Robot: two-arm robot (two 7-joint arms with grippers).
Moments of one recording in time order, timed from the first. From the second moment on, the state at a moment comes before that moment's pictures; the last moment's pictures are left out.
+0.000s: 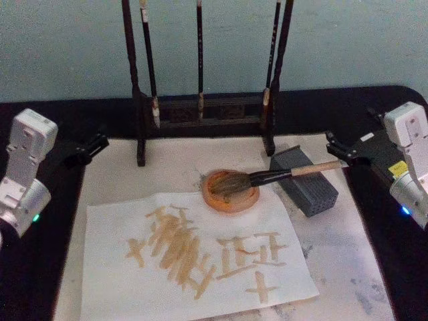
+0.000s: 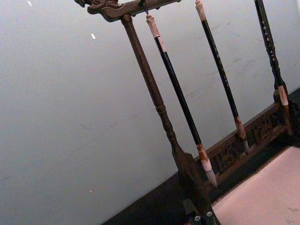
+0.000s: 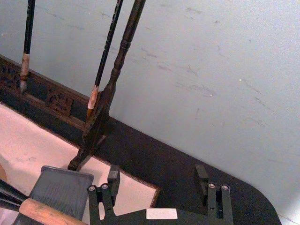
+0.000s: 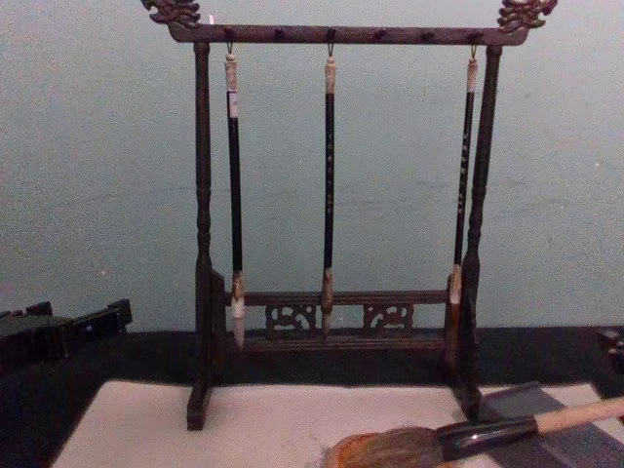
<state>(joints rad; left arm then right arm) -0.20 0.60 0.45 -1.41 -0.25 -0.12 0.03 0.20 0.60 -0.45 -1.41 0.25 -0.12 -0.03</state>
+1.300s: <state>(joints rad) -0.20 0.60 0.45 -1.41 -0.25 -0.12 0.03 0.20 0.60 -0.45 -1.41 0.25 -0.12 -0.03</state>
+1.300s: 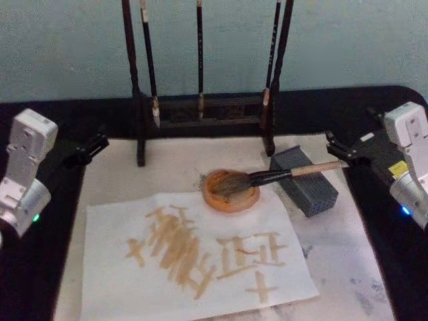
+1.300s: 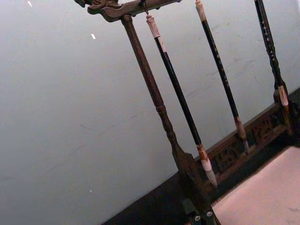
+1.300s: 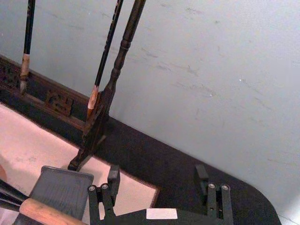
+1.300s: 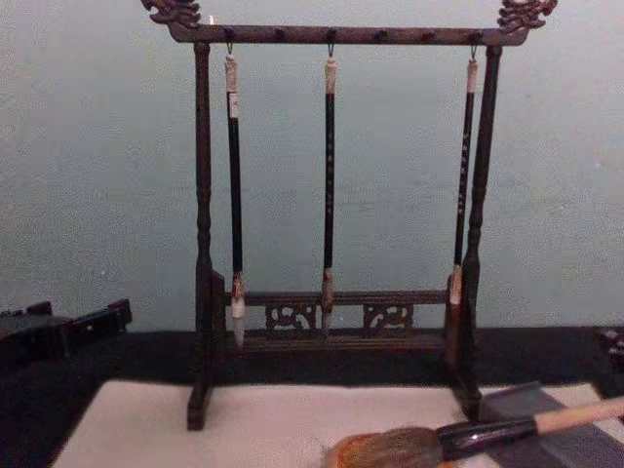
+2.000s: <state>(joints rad) -0.20 0.60 0.45 -1.41 -0.25 -0.12 0.03 0.16 0.61 -0.41 -1.45 0.30 -0.14 0.03</state>
